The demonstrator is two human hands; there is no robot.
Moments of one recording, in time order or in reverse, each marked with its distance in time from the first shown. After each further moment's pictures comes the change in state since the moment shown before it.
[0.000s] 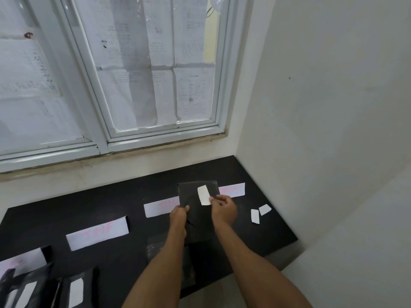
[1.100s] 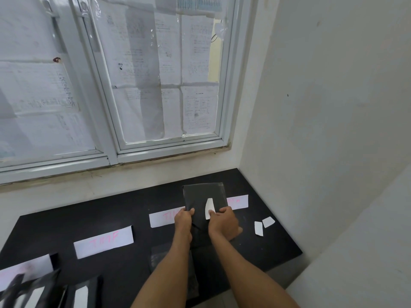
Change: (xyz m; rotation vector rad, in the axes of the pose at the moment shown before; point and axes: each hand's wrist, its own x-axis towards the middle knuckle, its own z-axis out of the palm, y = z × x) left_hand -0.034 0.019 0.003 -0.086 -0.023 0.104; right_hand -0.025 -0.006 0.007 -0.543 0.185 -0.060
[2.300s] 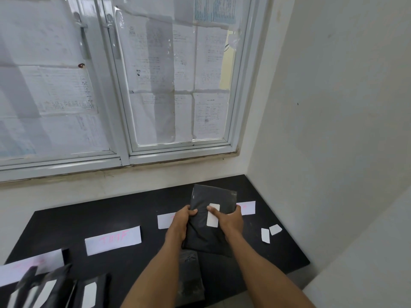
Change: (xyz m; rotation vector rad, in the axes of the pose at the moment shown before) left_hand 0.004 0.023 -0.041 0.093 -0.243 0.009; right_hand 0.012 -0.002 -0.010 0.371 -0.365 -0.002
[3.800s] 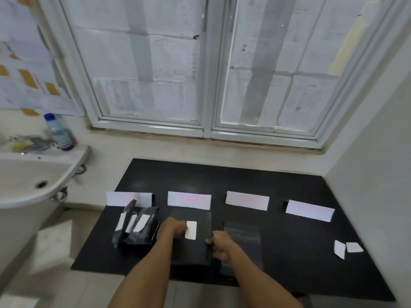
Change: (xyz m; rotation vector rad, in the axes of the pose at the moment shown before) left_hand -0.094 -0.060 -0.254 0.470 0.569 -0.297; right_hand -0.133 0.097 0.204 -0.076 -0.749 0.499
